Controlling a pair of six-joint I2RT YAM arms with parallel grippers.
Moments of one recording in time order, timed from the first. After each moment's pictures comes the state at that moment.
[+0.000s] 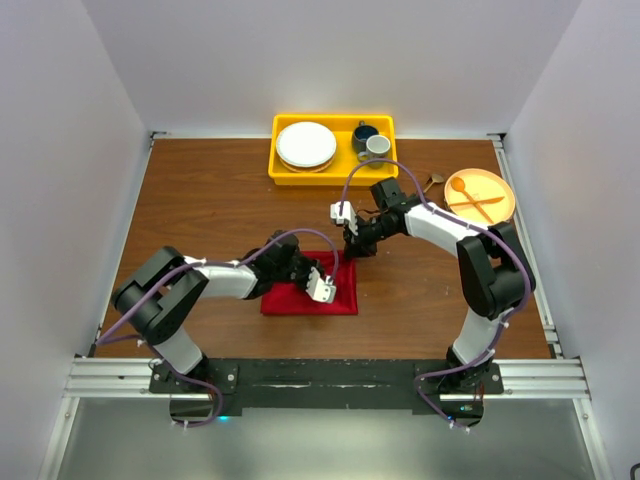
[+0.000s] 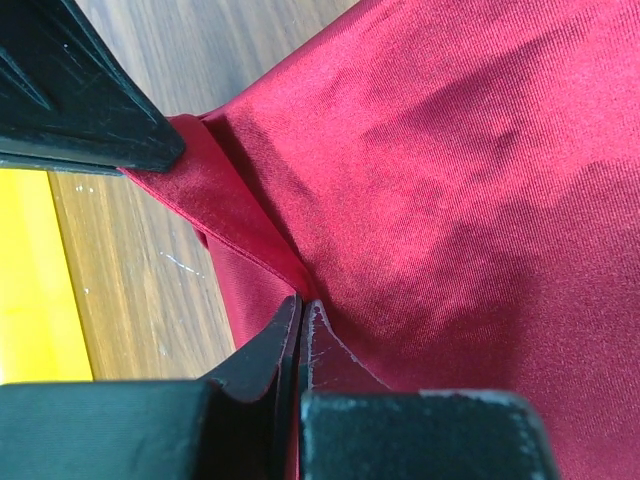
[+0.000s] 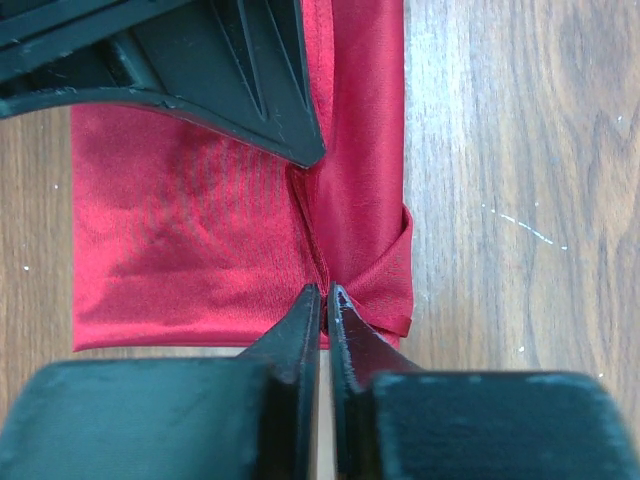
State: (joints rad) left arm -0.70 1.64 0.63 0.32 0.40 1.23; right arm 0.44 1.79 1.16 -0.50 -0.80 -0.88
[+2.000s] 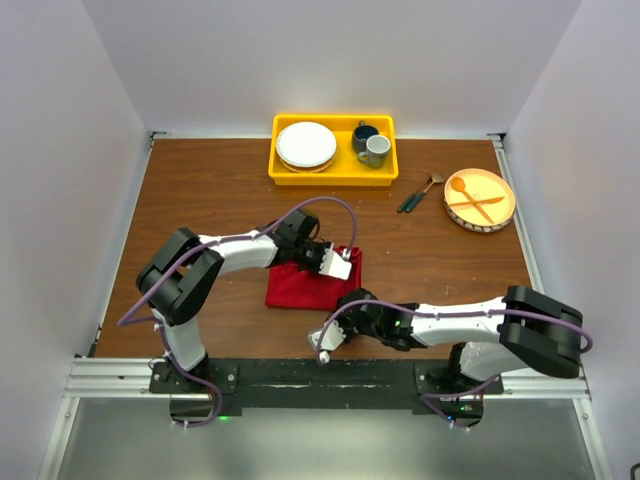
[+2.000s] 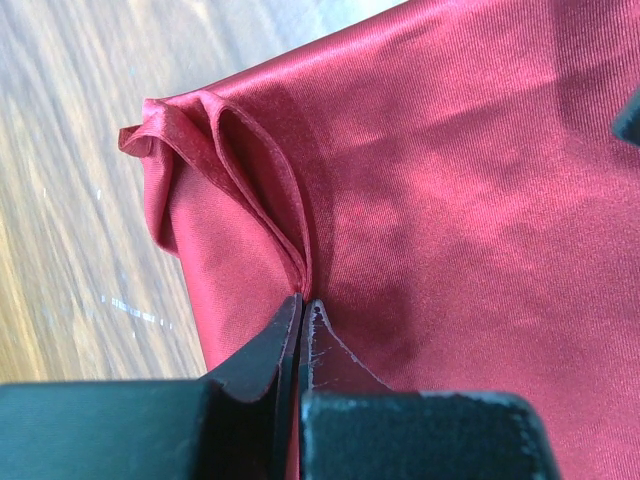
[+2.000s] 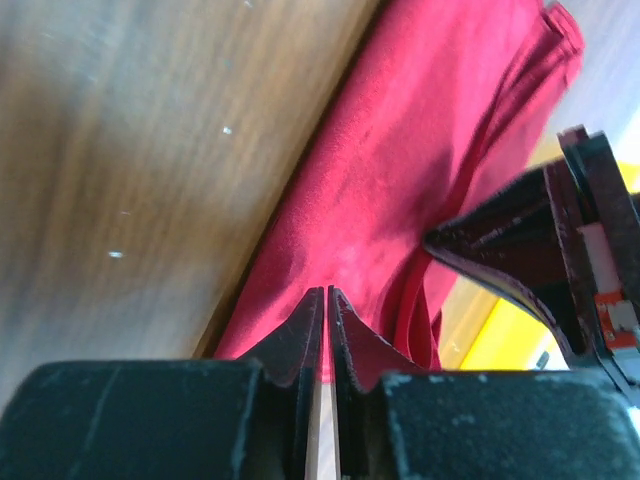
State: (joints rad) left arm -0.69 1.81 1.00 -0.14 0.48 1.14; right arm 1.19 1.35 0.47 0.11 0.19 -1.16
